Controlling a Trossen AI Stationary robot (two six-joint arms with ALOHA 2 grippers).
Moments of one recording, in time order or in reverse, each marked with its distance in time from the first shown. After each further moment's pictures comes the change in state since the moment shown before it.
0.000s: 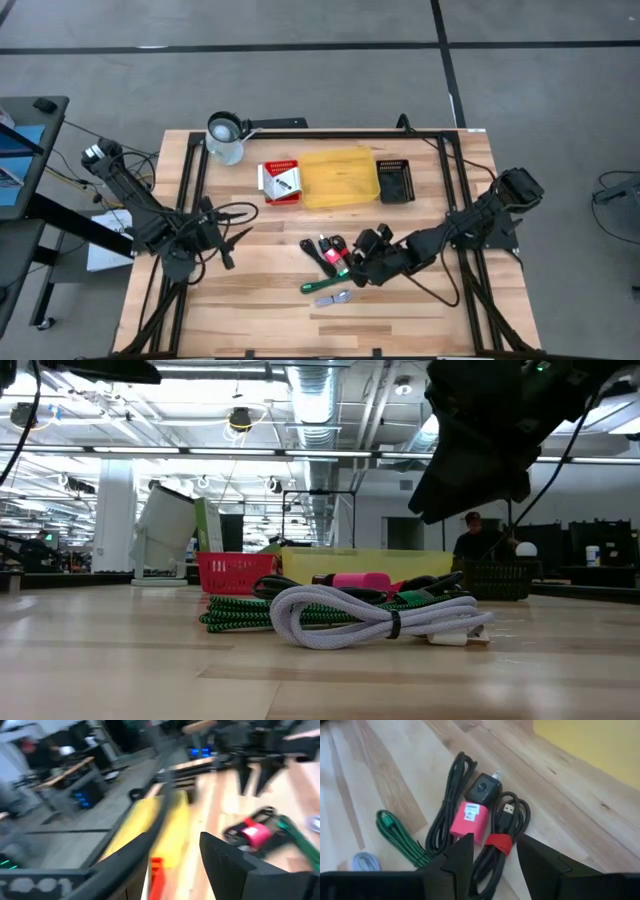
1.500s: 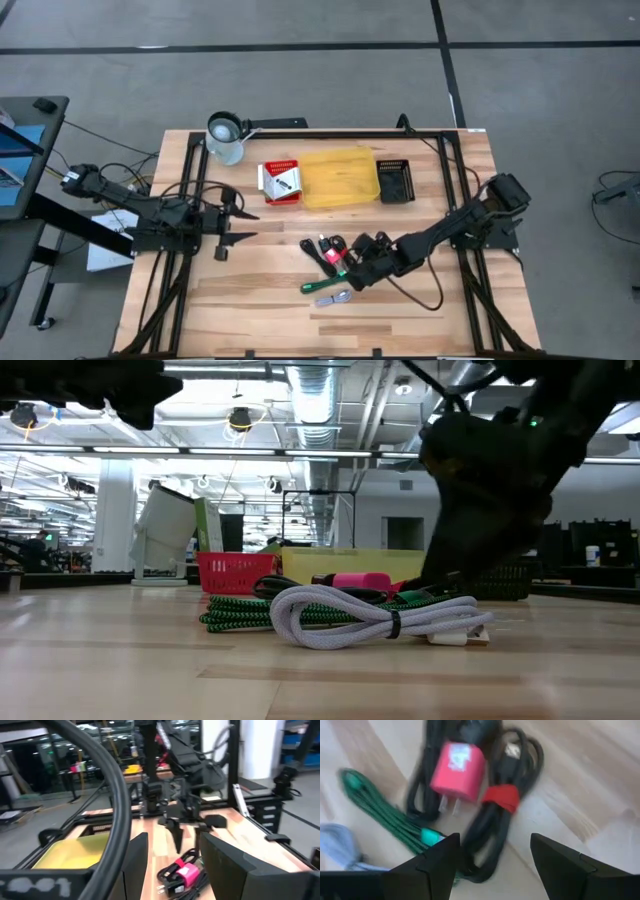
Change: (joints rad) left arm 0.463 -0.351 -0.380 0.651 0.903 0.315; right arm -0.032 0.129 -0.002 0.013 -0.183 0.100
